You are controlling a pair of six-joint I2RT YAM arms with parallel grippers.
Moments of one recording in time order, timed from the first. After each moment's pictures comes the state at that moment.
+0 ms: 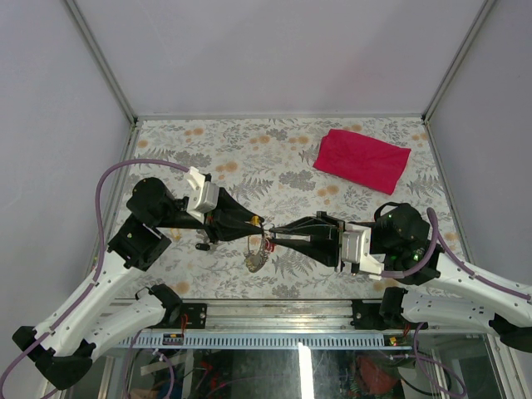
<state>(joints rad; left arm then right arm) -0.64 0.81 0.95 -0.02 0.99 -0.06 1.16 0.83 0.93 0.22 -0.53 -0.47</state>
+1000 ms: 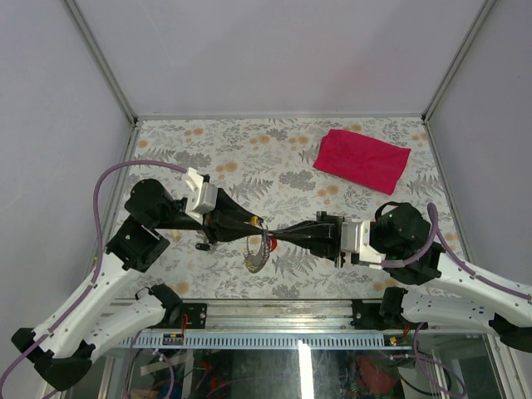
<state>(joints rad) -0.64 0.80 0.95 -0.02 0.98 -0.06 1.16 0.83 0.94 0.22 -0.50 -0.39</state>
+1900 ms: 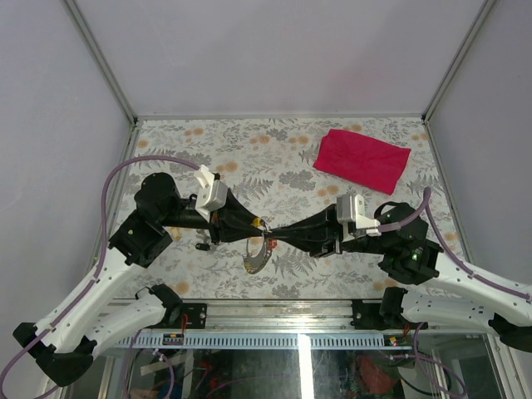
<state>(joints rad) -0.64 0.84 0.98 -0.16 0.98 -0.01 1.16 0.83 0.94 0.21 -0.41 -0.04</state>
